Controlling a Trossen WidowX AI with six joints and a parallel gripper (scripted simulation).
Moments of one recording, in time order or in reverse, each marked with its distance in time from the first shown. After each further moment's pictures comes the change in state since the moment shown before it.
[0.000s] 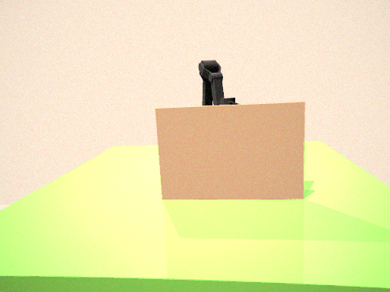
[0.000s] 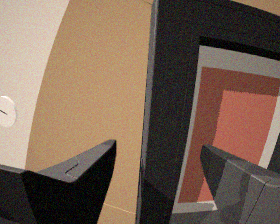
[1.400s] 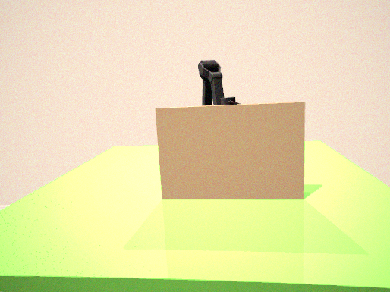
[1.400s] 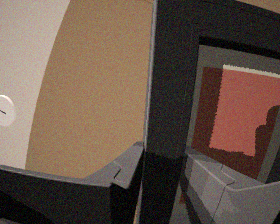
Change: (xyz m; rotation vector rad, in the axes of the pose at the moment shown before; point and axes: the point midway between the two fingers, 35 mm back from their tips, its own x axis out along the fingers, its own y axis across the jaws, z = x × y) arm 0.000 0.001 0.000 -0.003 0.003 -0.006
